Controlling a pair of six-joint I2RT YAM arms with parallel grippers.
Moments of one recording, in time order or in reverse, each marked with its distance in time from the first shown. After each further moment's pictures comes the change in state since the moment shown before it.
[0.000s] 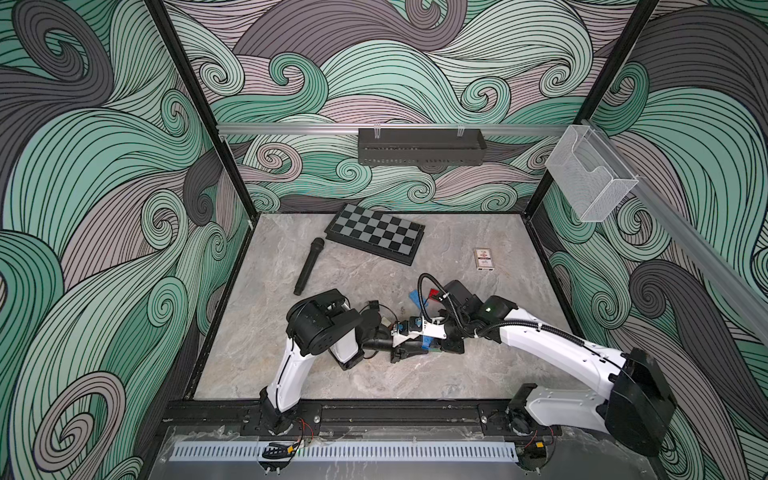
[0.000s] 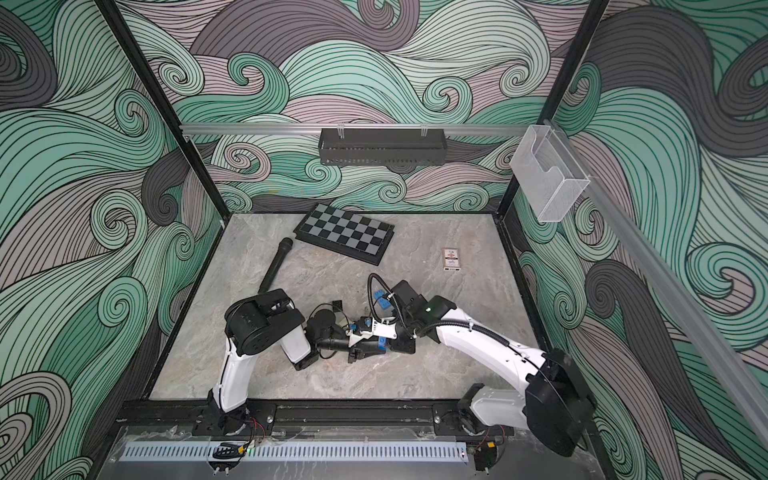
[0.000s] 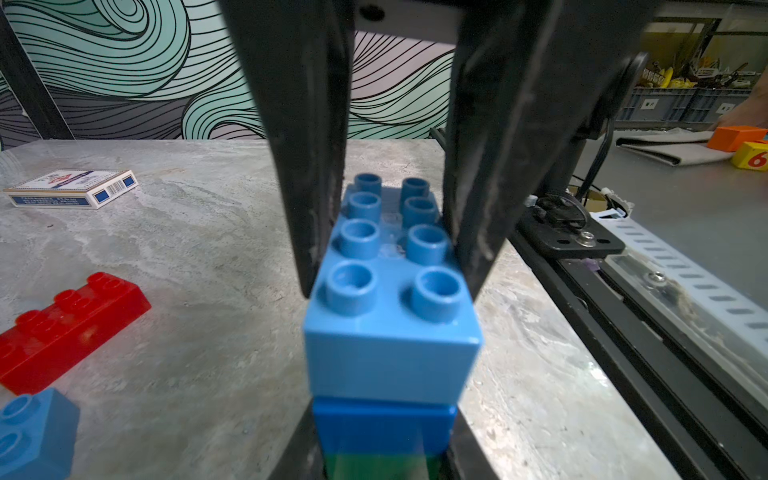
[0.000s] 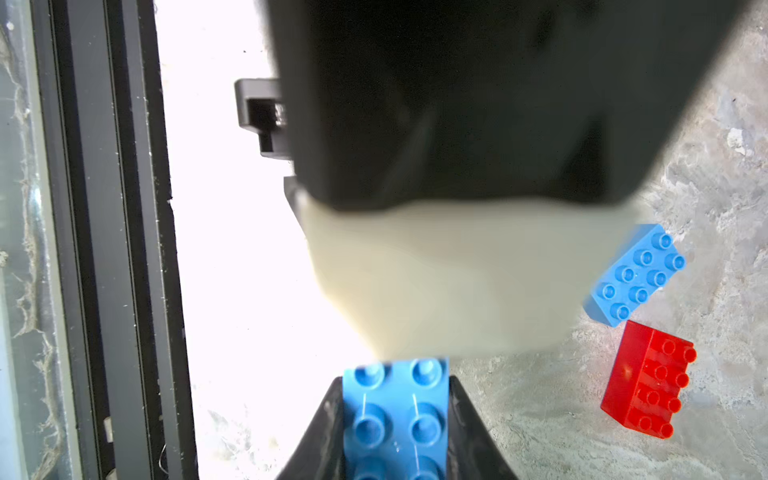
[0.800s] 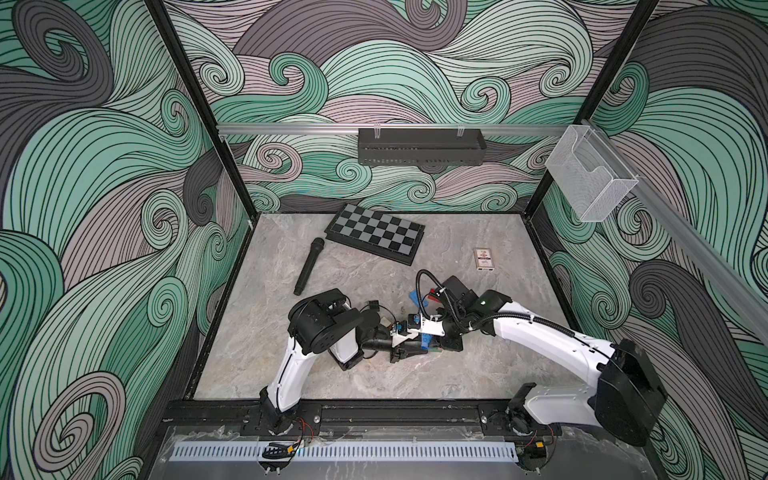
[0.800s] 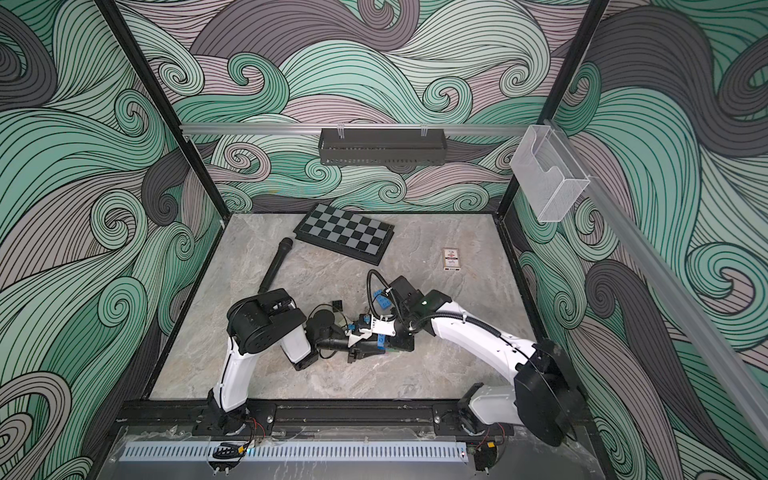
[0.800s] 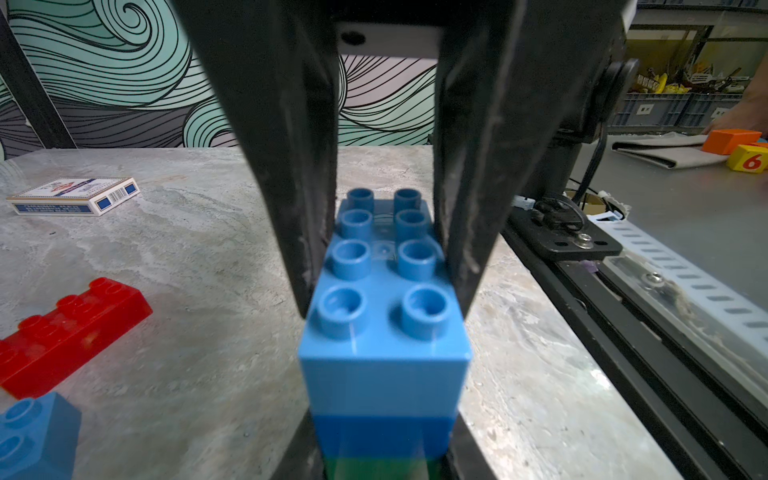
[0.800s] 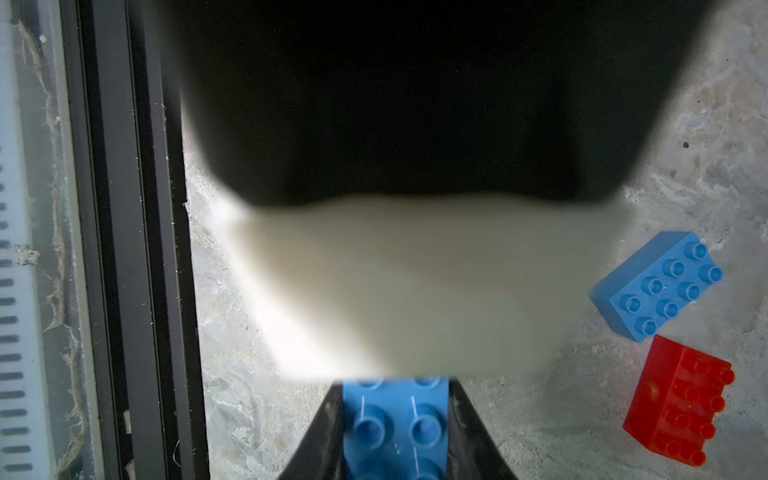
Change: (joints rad) left arm 0.007 0.019 -0.002 0.035 0.011 -0.007; right arm -0.030 0.078 0.038 -0.034 -0.055 -0.021
